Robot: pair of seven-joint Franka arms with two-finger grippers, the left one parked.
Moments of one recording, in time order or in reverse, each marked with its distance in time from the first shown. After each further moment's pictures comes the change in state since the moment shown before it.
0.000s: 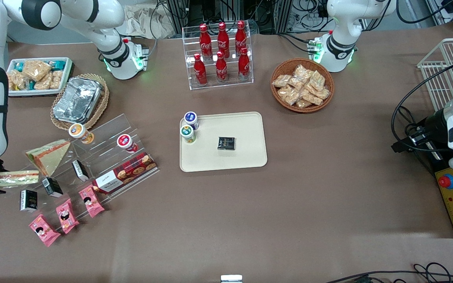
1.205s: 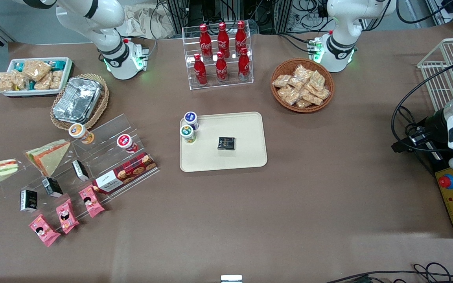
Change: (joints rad) arm -0.003 -0.159 0.109 0.210 0.007 -0.311 -0.323
